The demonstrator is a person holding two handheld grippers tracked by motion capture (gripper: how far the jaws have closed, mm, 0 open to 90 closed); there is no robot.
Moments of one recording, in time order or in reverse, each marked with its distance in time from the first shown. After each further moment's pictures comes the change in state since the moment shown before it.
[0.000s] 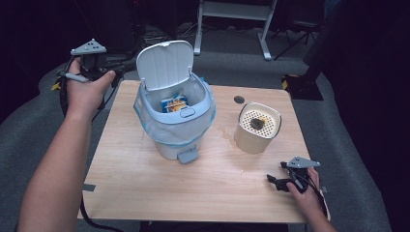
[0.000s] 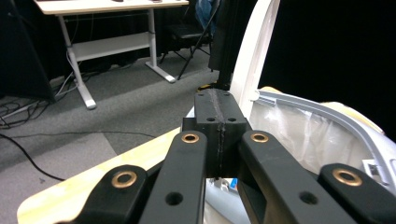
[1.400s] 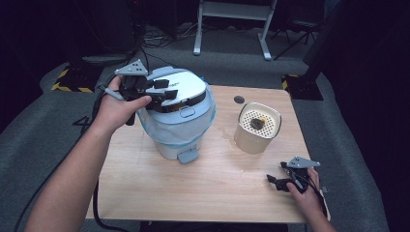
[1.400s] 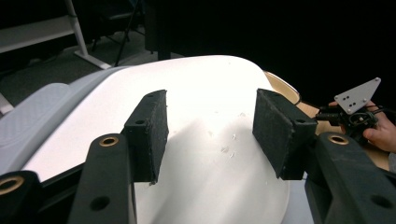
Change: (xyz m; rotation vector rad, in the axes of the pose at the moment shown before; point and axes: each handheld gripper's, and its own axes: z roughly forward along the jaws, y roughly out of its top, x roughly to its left) left arm -0.076 -0.018 0.044 0.089 -0.254 0.080; right arm 0.000 0.000 0.000 0.000 0.000 0.000
